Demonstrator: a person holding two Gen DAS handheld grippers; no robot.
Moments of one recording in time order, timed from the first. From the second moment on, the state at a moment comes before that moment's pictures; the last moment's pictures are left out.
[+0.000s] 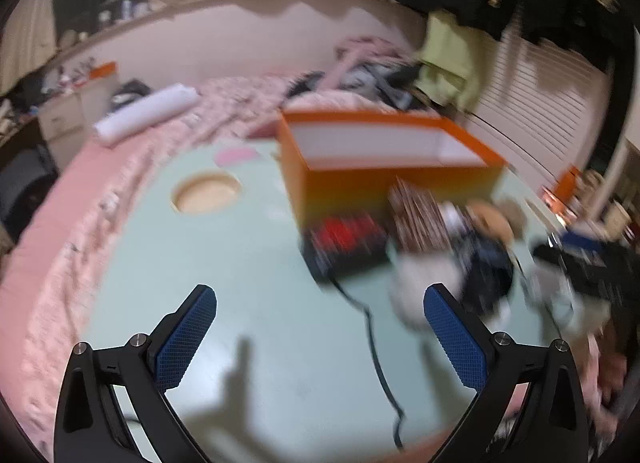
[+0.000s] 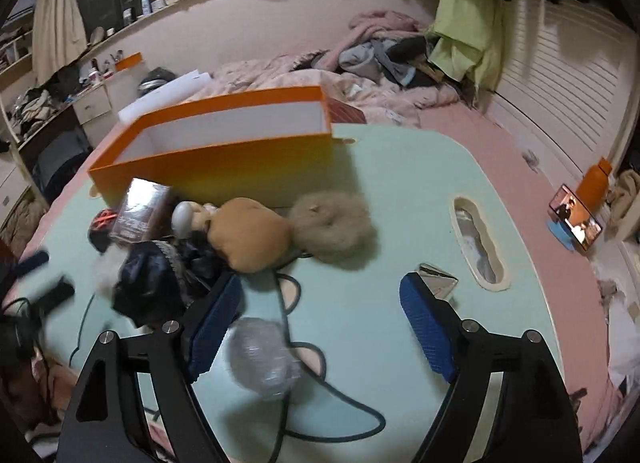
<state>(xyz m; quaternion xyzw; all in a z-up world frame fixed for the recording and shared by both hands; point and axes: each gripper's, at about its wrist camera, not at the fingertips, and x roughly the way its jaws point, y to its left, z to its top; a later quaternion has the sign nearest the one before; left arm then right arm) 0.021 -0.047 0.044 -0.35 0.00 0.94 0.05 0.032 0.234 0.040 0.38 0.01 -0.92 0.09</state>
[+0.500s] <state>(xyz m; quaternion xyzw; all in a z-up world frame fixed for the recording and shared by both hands) -0.075 -0.027 0.040 -0.42 0.09 0.90 0.00 0.040 0.198 0.052 0.36 0.06 -0.93 0.08</state>
